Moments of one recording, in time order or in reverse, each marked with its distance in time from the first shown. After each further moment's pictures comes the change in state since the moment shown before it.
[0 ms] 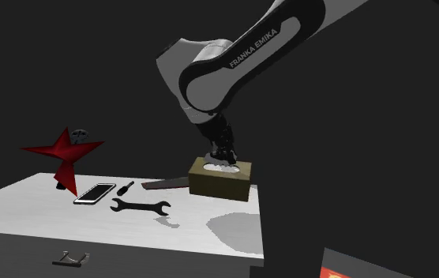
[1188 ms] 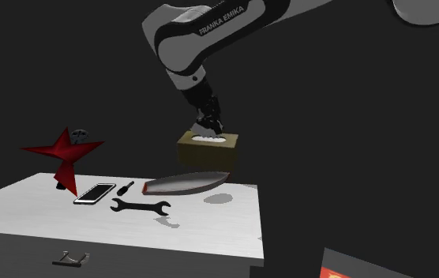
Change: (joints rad) arm -0.005 0.136 -0.008 0.375 0.013 -0.196 -0.140
